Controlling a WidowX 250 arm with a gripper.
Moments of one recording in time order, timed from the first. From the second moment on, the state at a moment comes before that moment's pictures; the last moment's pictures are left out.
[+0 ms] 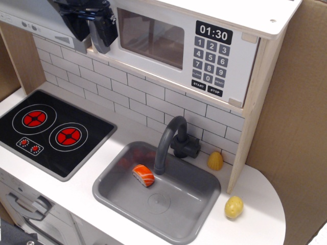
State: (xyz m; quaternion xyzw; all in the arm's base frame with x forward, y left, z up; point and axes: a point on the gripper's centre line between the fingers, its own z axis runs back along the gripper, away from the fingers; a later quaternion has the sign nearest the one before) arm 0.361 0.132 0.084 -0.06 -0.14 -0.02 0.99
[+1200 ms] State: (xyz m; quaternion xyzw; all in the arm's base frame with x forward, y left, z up) arm 0.356 0.141 0.083 -0.02 -0.20 0.02 0.98
